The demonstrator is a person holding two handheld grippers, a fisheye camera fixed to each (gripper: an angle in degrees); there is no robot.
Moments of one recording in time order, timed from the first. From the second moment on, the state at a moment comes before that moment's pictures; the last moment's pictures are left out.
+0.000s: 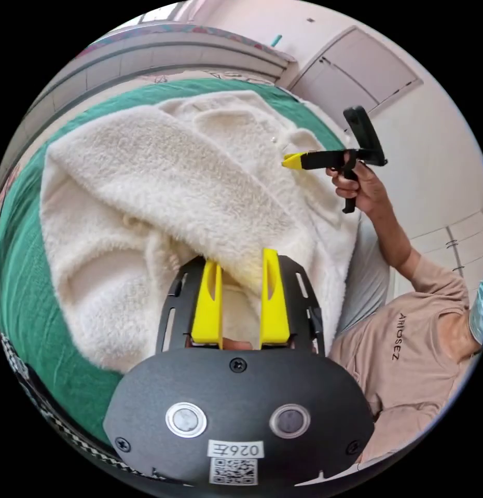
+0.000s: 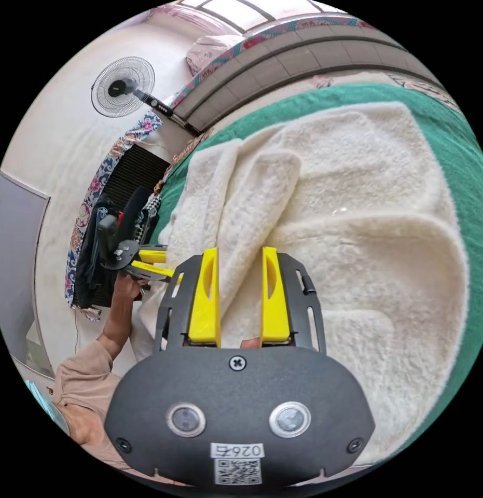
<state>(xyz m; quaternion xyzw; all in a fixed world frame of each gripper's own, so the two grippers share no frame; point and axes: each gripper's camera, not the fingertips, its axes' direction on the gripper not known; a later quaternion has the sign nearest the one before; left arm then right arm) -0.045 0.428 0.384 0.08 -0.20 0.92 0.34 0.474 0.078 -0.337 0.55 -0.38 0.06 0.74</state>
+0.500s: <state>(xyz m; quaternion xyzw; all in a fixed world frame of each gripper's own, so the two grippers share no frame) 0.099 0.418 0.136 0.08 0.29 0.84 0.46 0.284 -0.002 -0.238 0.54 -0.40 0.06 0.74</state>
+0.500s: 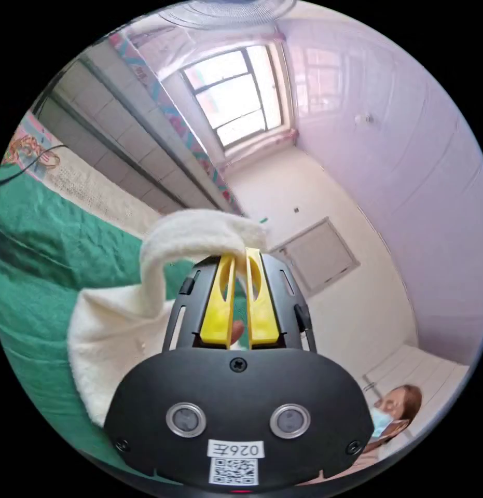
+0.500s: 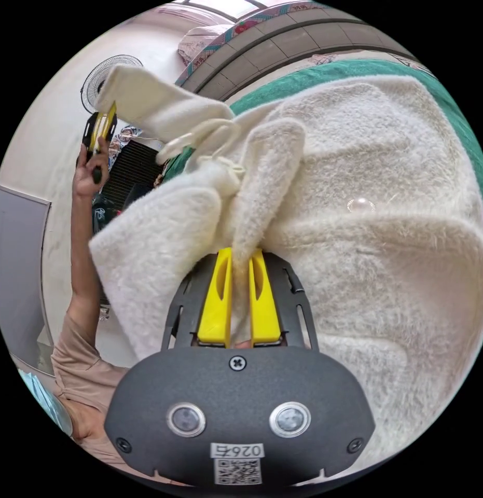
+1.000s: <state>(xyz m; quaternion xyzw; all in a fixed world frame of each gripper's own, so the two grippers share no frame) -0.084 0.266 0.106 0.09 0.35 0.85 0.38 0.007 0.252 -0.171 0.70 -0.28 -0.09 0.65</state>
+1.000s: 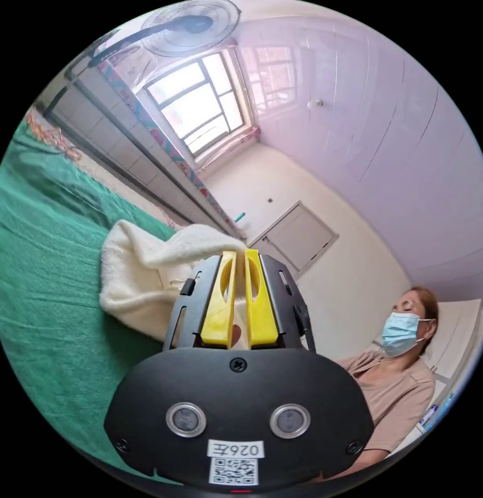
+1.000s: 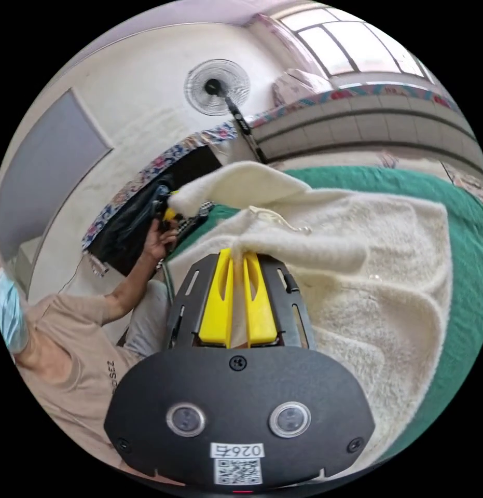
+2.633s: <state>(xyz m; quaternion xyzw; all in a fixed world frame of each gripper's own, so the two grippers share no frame) -0.463 0.463 0.066 0.25 0.47 0.85 0.06 0.173 0.333 -0.165 0.27 -0.45 -0.20 0.83</state>
